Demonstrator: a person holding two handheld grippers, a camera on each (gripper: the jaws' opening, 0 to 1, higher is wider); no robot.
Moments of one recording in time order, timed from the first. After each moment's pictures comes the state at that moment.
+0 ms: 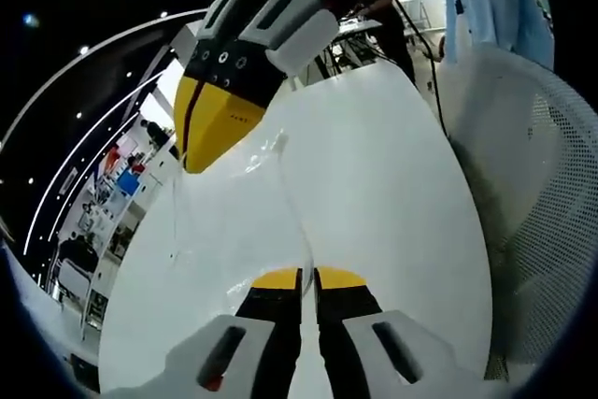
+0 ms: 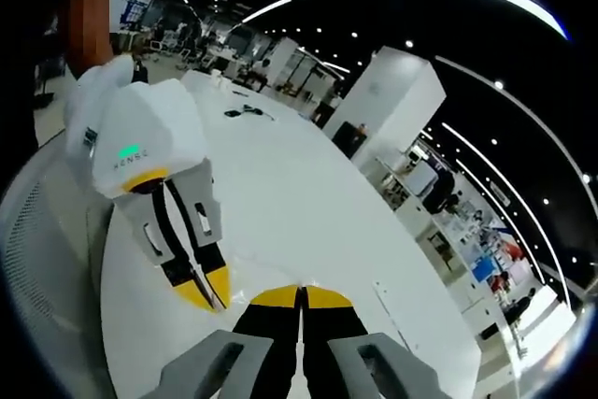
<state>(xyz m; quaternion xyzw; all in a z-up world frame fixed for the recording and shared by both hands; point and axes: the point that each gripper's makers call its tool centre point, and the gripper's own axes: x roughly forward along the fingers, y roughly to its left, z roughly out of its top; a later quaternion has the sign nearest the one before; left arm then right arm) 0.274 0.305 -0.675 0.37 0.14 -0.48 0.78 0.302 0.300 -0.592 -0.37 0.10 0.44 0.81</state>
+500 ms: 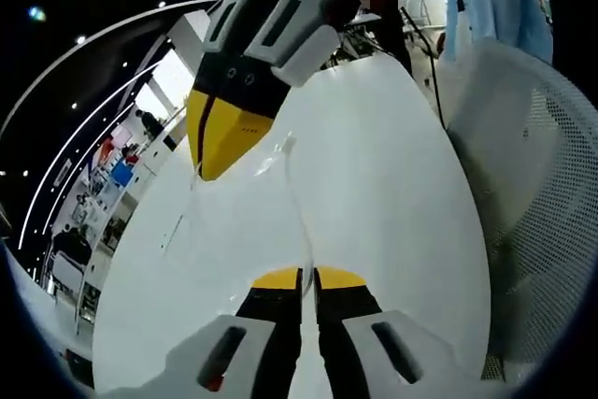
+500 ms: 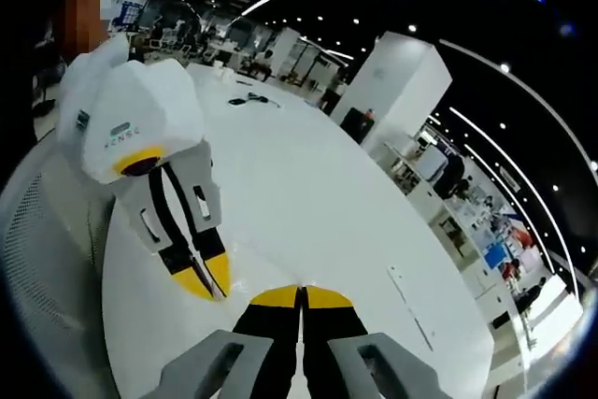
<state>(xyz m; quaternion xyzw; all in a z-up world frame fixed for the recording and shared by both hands) 0.273 0.308 -0.689 0.37 0.17 -0.49 0.77 0.313 0.296 -0.625 -0.37 0.14 0.45 0.80</state>
